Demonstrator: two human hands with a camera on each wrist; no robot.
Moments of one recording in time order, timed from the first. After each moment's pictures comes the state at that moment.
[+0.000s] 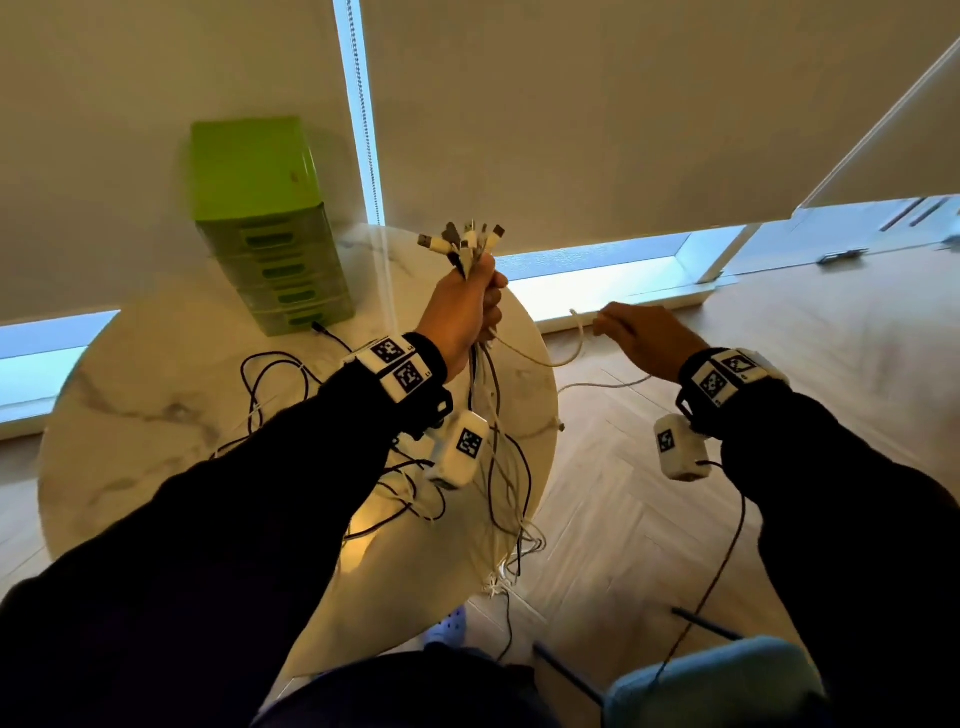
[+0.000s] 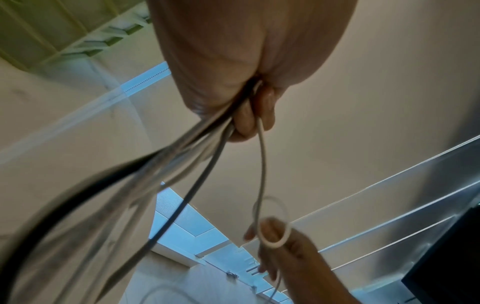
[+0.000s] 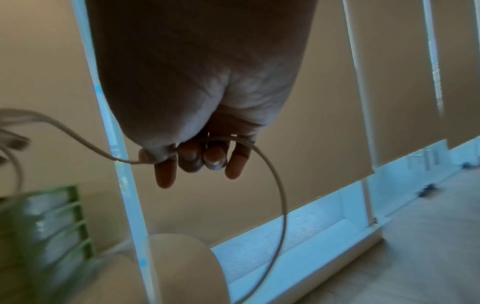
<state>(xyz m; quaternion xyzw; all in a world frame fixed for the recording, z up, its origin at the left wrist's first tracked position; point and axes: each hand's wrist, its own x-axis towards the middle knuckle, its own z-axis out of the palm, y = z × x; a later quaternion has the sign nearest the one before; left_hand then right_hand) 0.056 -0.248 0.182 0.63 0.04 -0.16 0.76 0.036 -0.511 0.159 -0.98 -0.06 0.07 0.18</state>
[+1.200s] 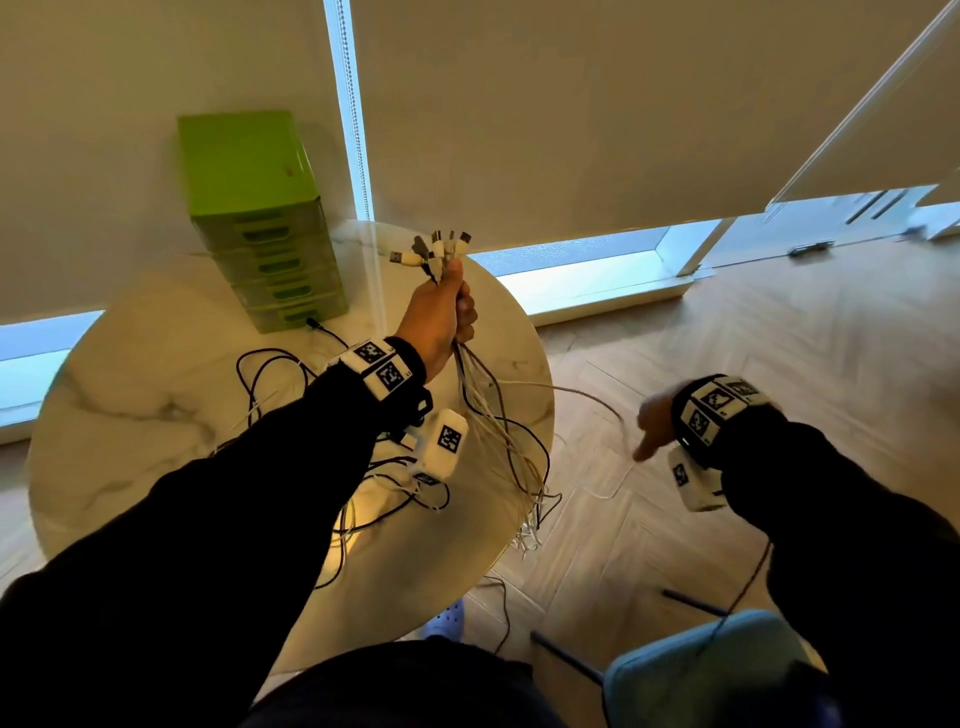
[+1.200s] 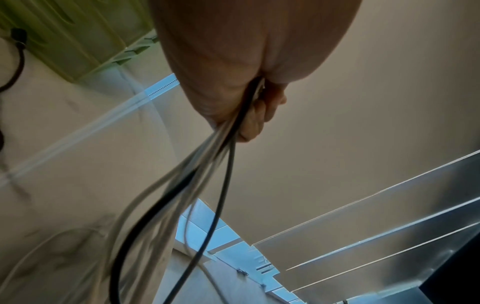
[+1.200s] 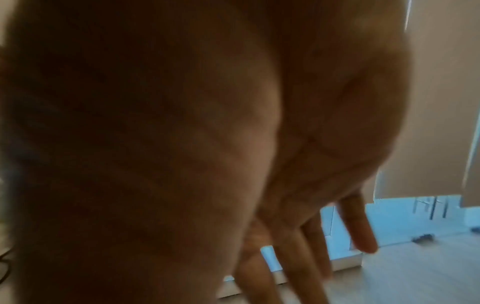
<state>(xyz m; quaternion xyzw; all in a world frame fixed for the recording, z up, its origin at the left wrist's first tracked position) 0.057 -0.222 0.157 0.56 0.08 -0.17 0.81 -0.023 -0.491 0.149 -0.85 0.07 0.49 -0.20</state>
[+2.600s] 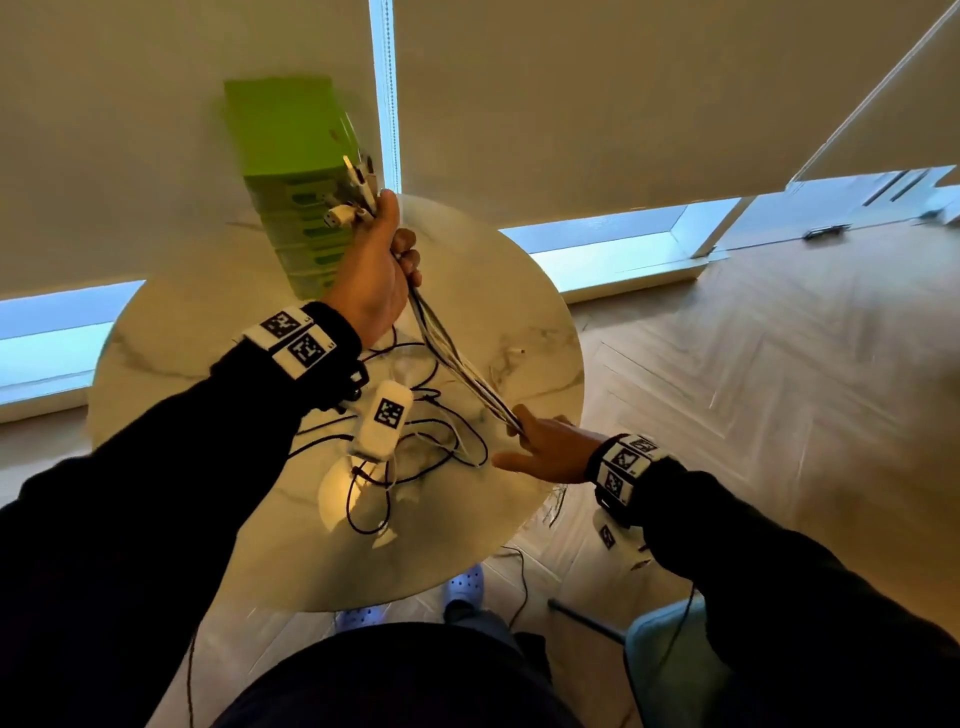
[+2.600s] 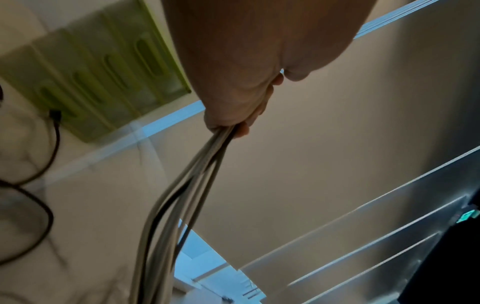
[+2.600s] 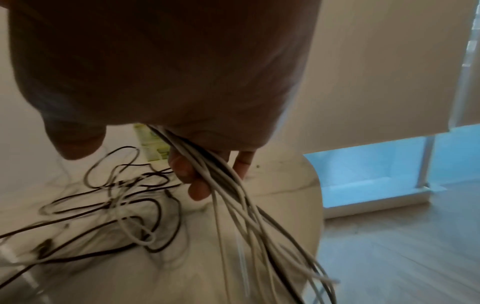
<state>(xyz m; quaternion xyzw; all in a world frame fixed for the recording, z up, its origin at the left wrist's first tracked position) 0.030 -0.111 0.191 0.50 0.06 -0.10 0.86 -0.097 -0.341 0.059 -0.92 -0.09 0.32 0.19</state>
